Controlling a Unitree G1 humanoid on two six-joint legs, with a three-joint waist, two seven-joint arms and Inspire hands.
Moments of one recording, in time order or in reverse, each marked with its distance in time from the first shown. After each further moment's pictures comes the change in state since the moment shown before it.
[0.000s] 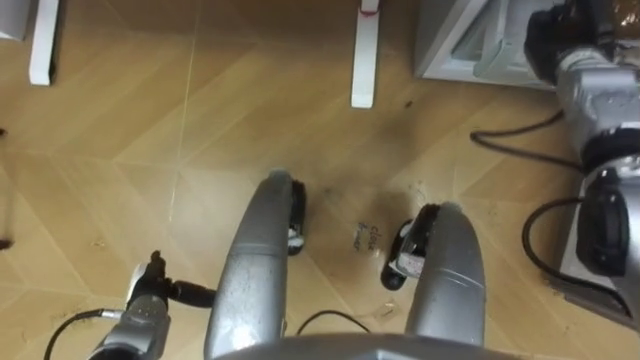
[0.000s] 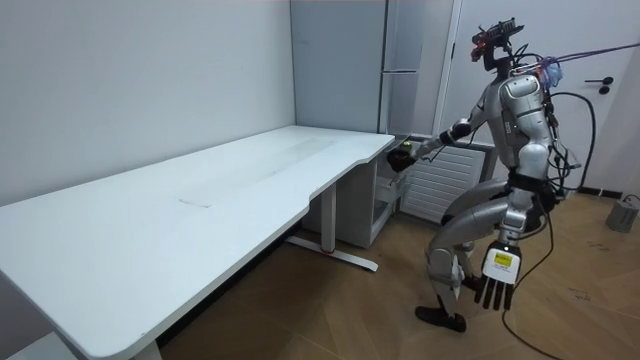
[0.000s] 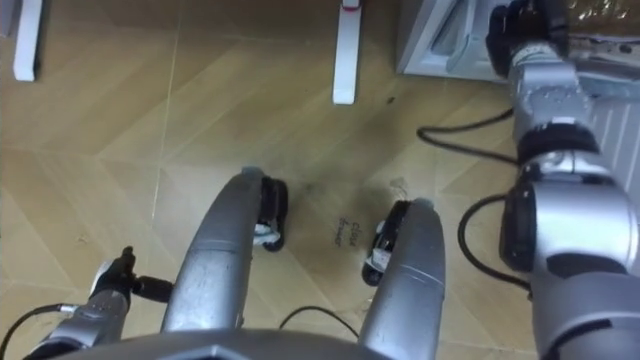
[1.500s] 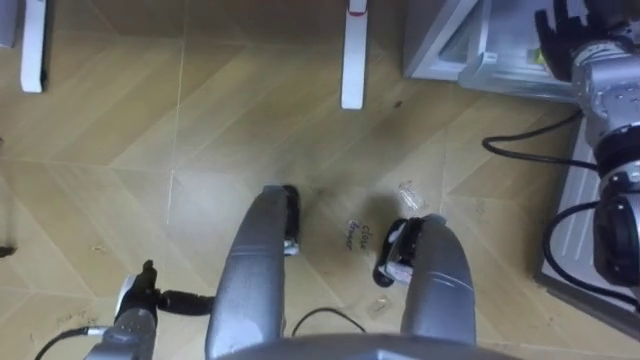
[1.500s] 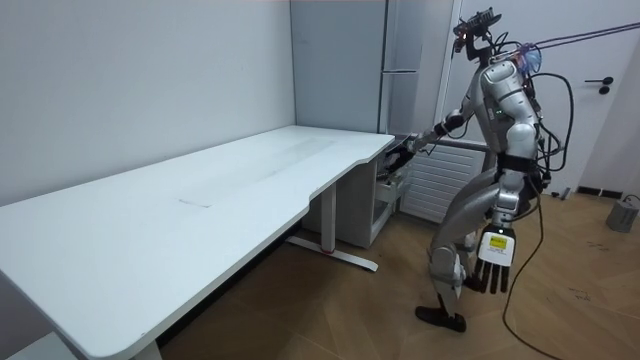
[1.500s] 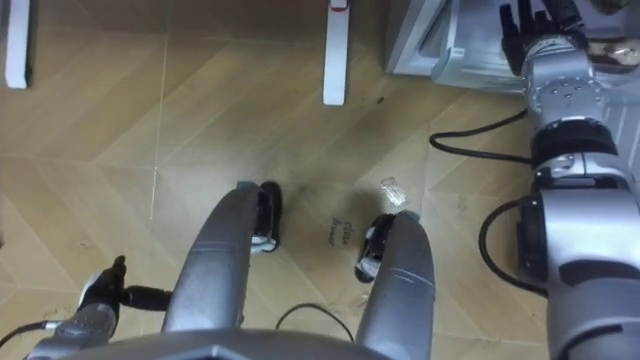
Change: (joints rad) left arm 0.084 0.071 -0.045 -0.075 -0.174 -0.029 -0.020; right arm 0.074 -0.045 0.129 -0.047 -0.032 -0.019 -0.069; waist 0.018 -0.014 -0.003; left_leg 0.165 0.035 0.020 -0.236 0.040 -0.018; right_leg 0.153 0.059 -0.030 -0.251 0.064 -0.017
